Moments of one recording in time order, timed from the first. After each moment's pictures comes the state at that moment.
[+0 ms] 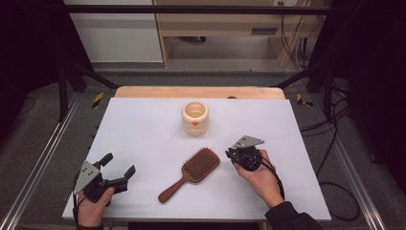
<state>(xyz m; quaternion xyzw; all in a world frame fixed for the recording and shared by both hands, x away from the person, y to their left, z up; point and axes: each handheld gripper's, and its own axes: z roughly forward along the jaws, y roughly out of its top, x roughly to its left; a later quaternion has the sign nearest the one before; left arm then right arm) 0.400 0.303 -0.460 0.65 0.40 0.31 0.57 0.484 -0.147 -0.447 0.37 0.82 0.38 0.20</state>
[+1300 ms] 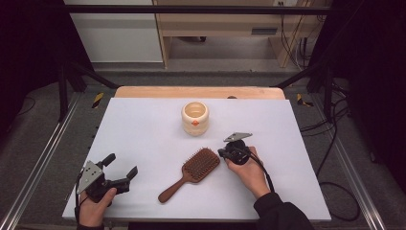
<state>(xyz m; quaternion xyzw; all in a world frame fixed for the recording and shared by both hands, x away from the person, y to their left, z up) 0.401 0.299 -0.461 0.66 0.39 0.30 0.56 0.515 -0.125 -0.473 0.40 0.83 0.37 0.14</state>
